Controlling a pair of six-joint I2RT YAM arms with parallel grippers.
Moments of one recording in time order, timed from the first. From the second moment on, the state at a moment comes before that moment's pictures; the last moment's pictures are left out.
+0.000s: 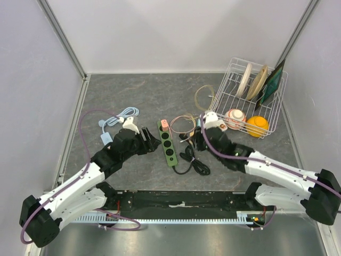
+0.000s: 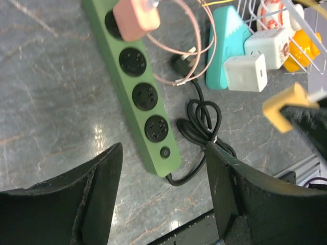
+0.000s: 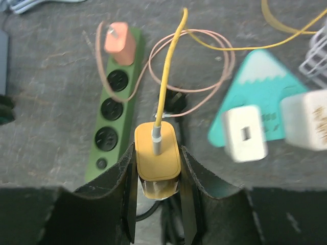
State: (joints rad) left arm -0.67 0.84 0.57 -0.24 -0.09 -0.76; right arm 0.85 1.09 0.74 -0.16 0.33 0.40
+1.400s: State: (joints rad) left arm -0.67 0.77 0.43 -0.21 -0.12 -0.98; right arm 1.30 1.69 0.76 0.44 1.01 0.56
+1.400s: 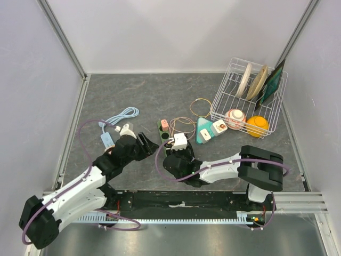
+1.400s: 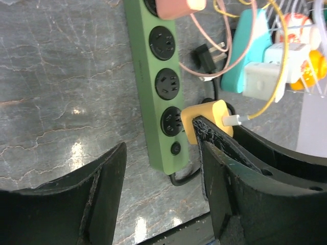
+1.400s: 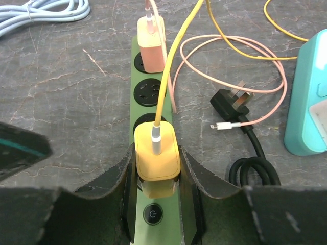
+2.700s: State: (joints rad) left arm -0.67 1.24 0.37 0.14 0.01 -1.05; right arm 1.17 1.83 0.81 0.63 0.92 0.48
